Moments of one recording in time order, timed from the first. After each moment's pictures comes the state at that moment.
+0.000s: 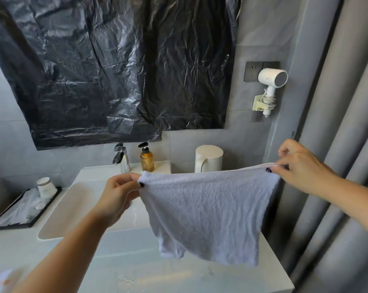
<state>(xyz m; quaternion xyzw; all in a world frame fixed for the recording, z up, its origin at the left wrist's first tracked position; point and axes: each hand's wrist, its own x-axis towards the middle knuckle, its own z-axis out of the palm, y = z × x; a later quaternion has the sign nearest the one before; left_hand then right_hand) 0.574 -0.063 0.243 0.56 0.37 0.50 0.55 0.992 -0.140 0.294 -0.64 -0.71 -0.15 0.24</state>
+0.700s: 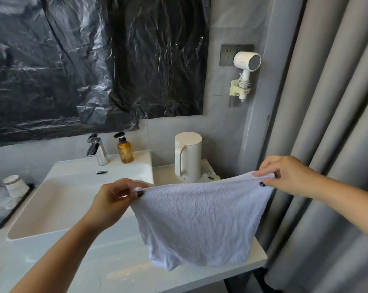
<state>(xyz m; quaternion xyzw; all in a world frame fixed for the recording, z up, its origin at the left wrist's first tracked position) 0.598 -0.086 0.207 0.76 0.34 0.42 0.36 1.016 -0.190 0.260 -0.67 -0.70 0.08 0.23</state>
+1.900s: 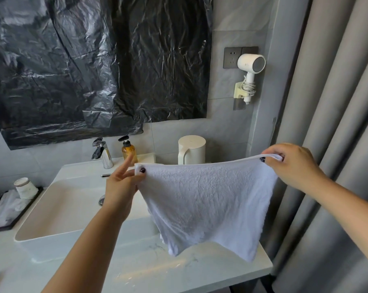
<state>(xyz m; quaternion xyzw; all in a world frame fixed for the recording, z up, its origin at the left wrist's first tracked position) 0.654 -0.081 0.243 0.43 0.45 0.55 0.56 1.005 -0.180 0.283 -0.73 -0.58 -0.01 0.35</state>
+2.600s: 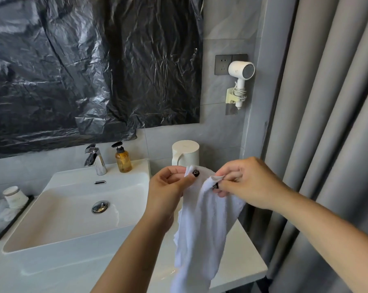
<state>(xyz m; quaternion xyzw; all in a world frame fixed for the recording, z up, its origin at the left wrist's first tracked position) 0.740 -0.137 0.260 0.51 0.38 0.50 0.59 0.915 -0.211 0.307 -0.63 -0.63 0.24 0.39</state>
